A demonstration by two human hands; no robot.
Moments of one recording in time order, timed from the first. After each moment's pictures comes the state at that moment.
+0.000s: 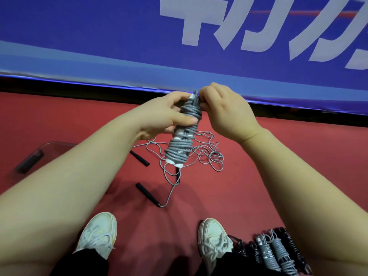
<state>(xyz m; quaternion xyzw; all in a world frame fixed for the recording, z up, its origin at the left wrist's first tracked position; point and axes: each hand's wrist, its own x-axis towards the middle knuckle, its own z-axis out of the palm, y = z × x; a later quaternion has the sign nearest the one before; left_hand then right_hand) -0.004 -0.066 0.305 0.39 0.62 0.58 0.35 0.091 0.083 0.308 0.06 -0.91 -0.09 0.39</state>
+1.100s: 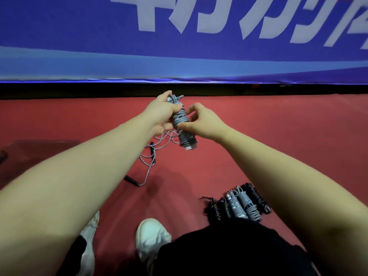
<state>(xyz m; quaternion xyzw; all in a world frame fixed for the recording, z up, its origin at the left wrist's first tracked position) 0.089 -0.007 0.272 0.20 0.60 0.67 0.38 0.192 0.076 0.262 -0.27 -0.89 0.34 0.15</state>
